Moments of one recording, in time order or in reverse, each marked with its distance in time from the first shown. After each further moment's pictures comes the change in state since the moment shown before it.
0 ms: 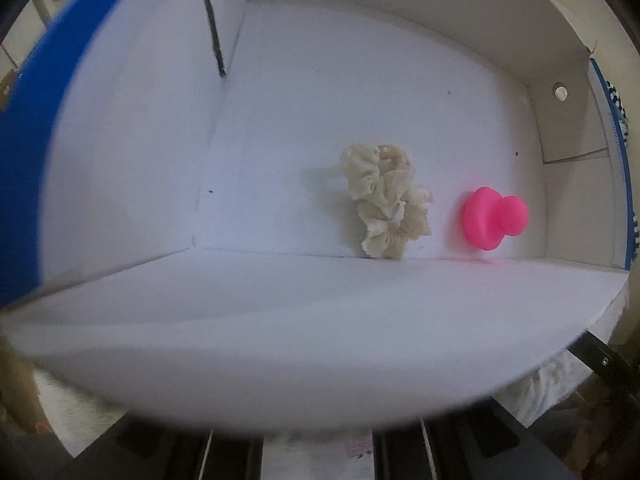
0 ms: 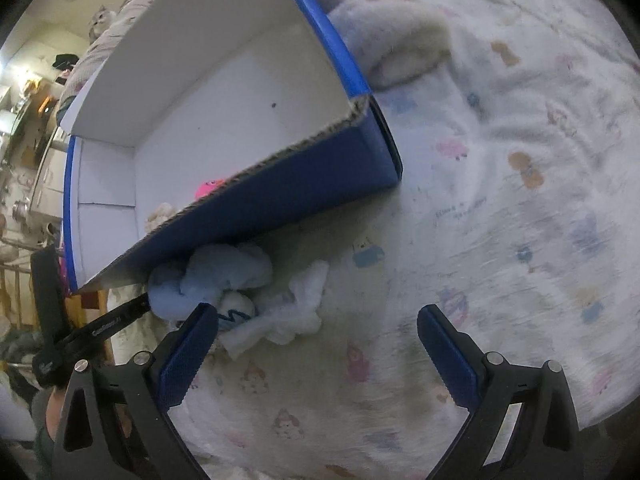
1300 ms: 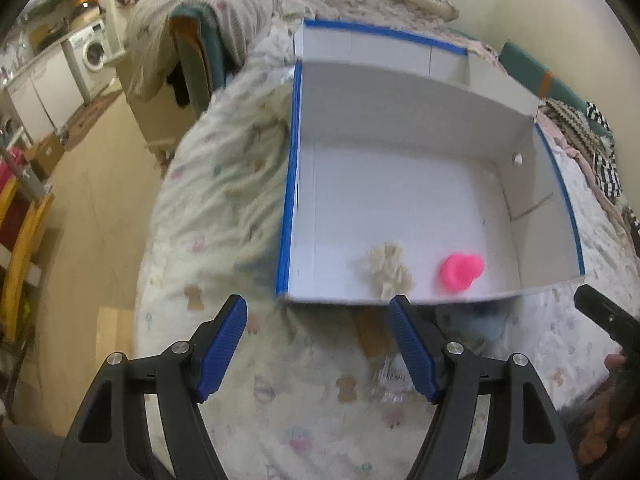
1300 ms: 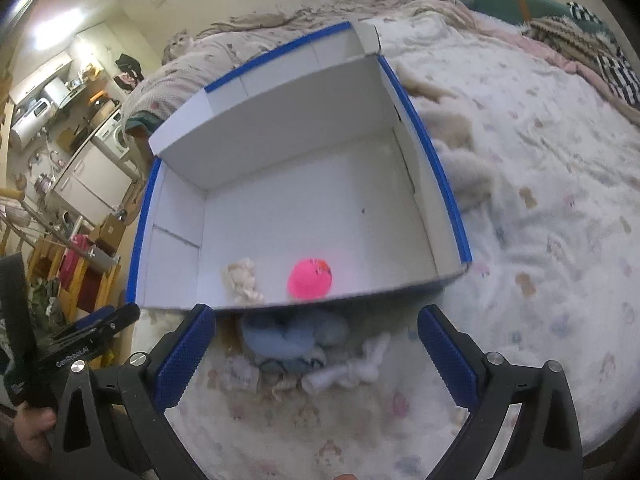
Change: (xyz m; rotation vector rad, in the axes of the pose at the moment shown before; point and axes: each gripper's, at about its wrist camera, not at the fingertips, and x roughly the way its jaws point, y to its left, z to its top) left arm -0.120 0.017 -0.029 0.065 -0.326 0.101; right arm -0.068 0.074 -0.014 -0.229 -0.310 0.000
